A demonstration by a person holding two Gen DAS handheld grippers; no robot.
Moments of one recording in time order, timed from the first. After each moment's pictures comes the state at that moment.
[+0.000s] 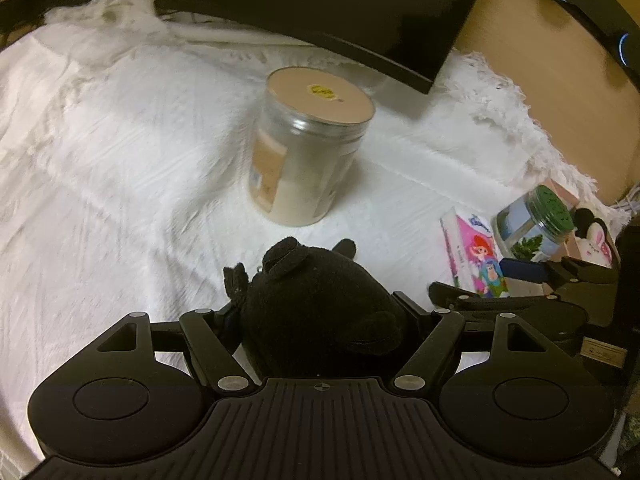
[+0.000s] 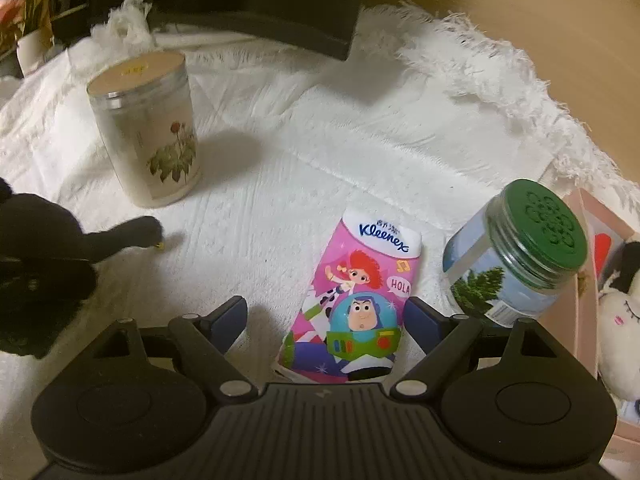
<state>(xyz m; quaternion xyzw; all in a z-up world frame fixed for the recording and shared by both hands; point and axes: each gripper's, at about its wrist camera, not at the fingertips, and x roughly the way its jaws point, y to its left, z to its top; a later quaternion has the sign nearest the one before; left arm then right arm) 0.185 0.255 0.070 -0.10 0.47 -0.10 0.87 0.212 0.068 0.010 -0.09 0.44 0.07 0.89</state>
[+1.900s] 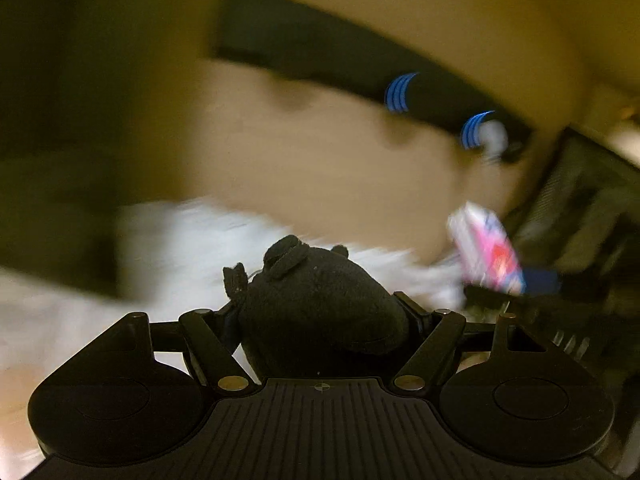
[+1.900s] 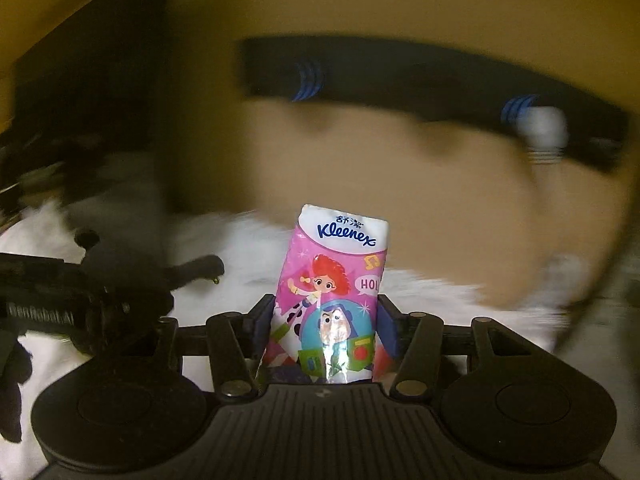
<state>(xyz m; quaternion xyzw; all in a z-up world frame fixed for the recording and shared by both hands) 0.263 0.083 0.194 -0.07 0.32 -0.38 0.86 0.161 -0.092 0.187 0.00 0.28 -0.07 0.96</state>
